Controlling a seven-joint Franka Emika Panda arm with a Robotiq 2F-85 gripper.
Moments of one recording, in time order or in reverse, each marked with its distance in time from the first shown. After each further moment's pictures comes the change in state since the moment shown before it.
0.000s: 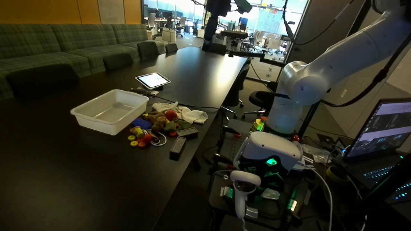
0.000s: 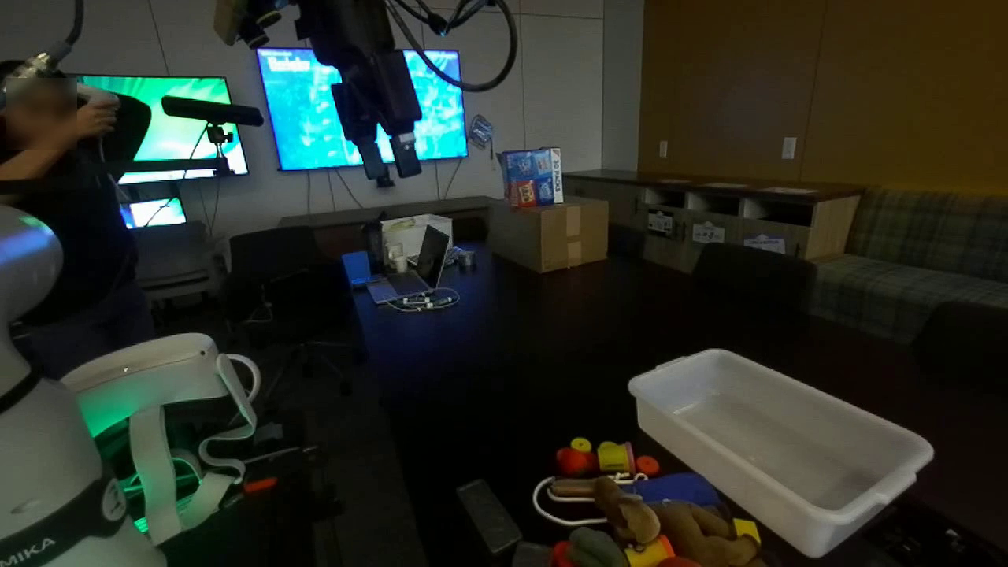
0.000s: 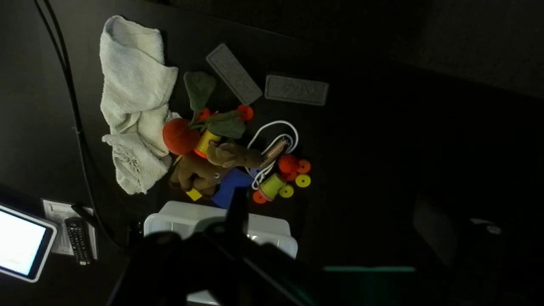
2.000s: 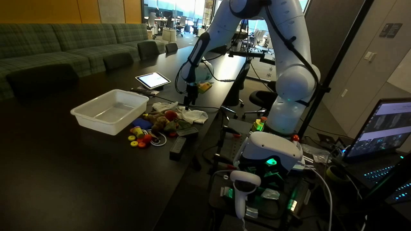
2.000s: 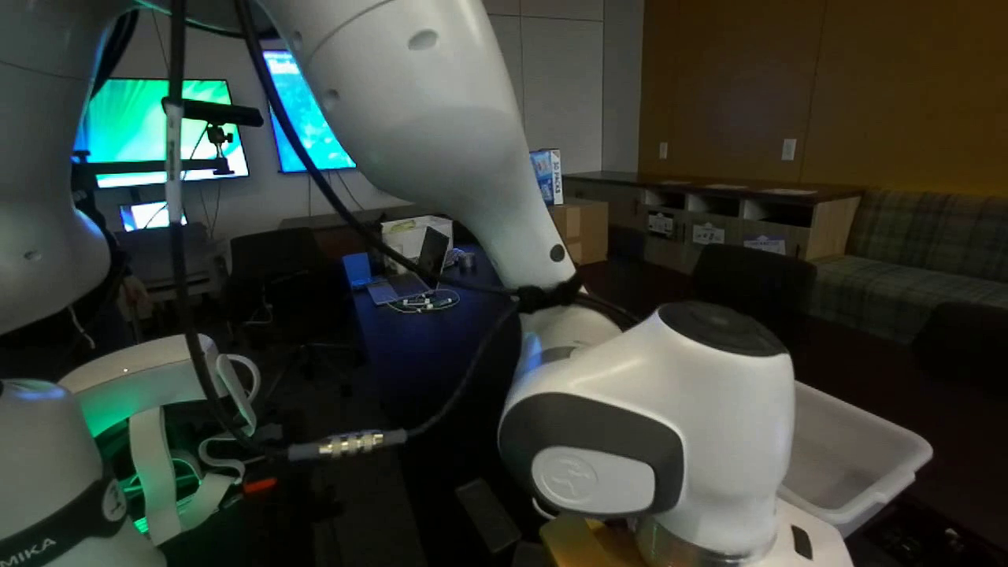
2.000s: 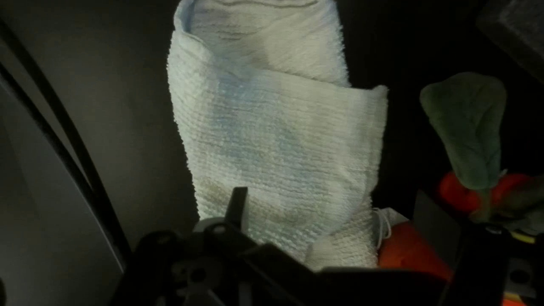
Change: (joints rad) arm -0.462 1.409 -0.114 0.401 0.181 0.856 -0.374
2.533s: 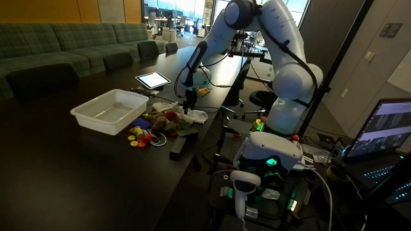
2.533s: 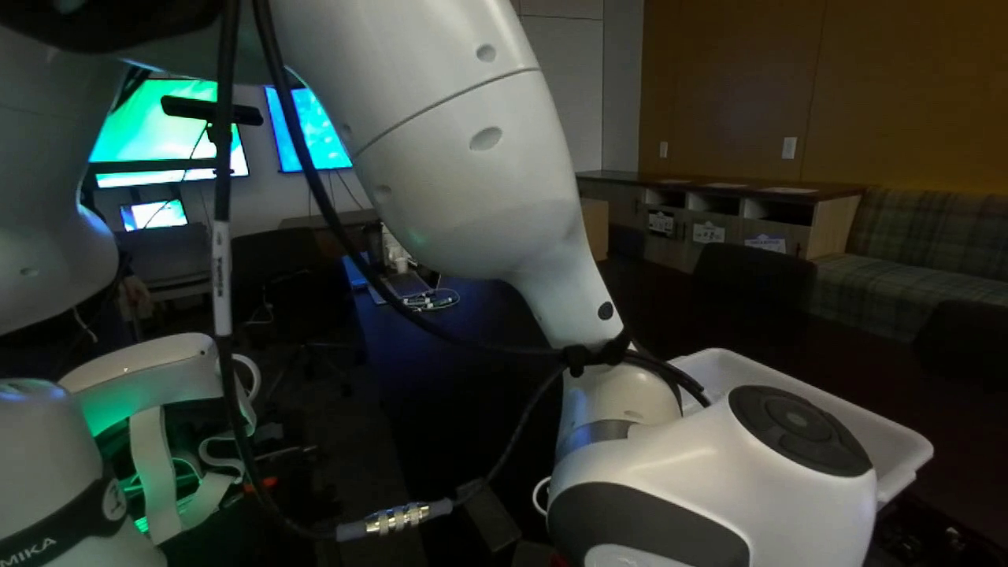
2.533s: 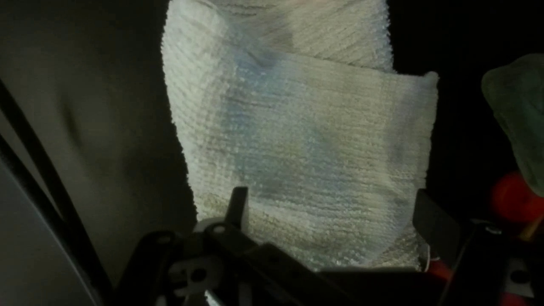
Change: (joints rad) arm -0.128 0.153 0.092 0.156 -0.012 -0.049 -0.029
